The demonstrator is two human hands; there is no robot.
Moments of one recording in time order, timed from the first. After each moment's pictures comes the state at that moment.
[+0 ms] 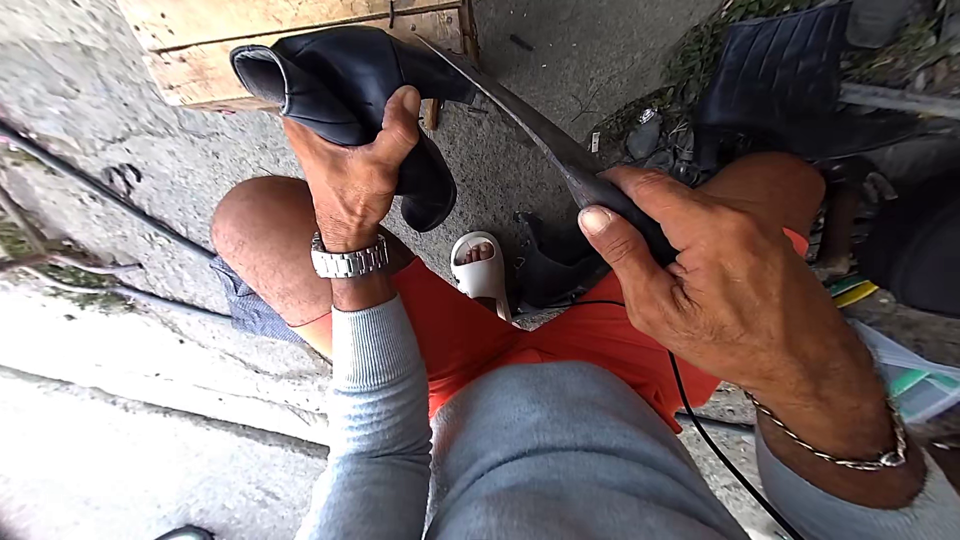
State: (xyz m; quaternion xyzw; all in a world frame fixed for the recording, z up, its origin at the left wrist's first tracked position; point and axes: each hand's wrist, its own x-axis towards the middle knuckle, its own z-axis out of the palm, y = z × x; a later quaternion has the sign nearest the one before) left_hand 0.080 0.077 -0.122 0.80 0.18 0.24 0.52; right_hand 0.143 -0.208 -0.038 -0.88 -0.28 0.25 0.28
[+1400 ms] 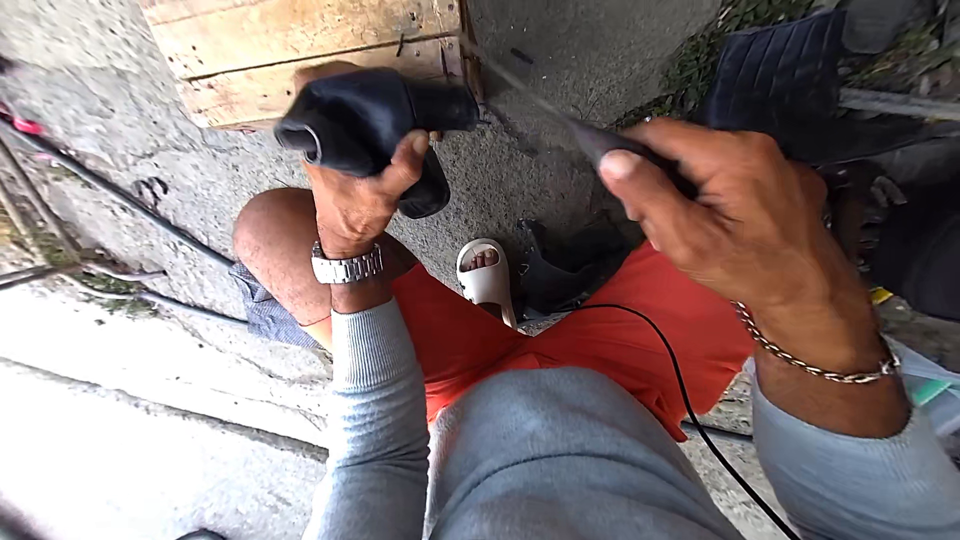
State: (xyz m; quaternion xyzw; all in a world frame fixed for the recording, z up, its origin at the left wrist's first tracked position) left_hand 0.071 0.095 -0.130 0.83 0.08 0.20 0.52; right_hand 0.185 -0.215 -0.060 -0.83 -0.27 0.28 0.40
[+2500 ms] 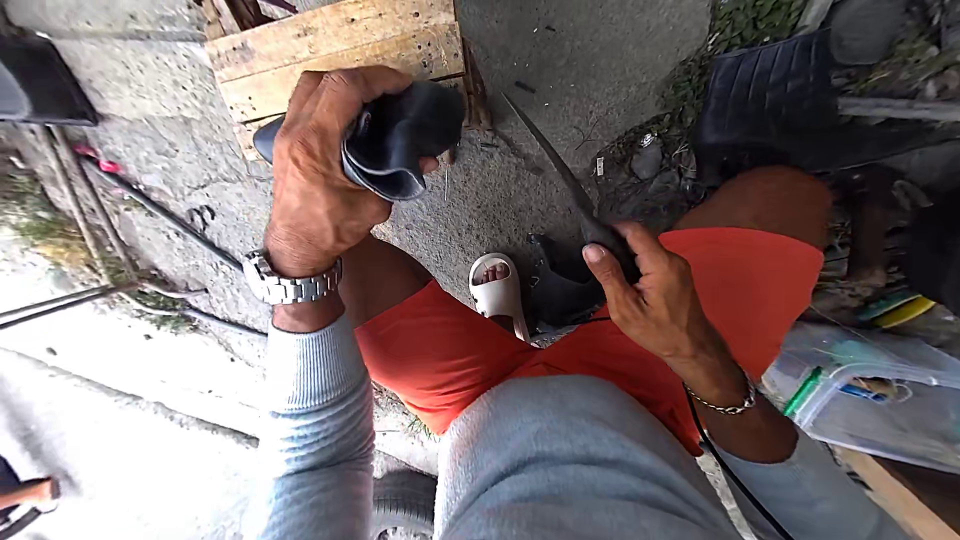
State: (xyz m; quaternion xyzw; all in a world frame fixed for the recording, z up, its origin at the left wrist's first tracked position) left_hand 0.099 0.114 -0.046 0.97 -0.02 0.02 0.25; right_hand 0.093 -0.240 -0.123 -0.85 -0.15 0.22 0.46
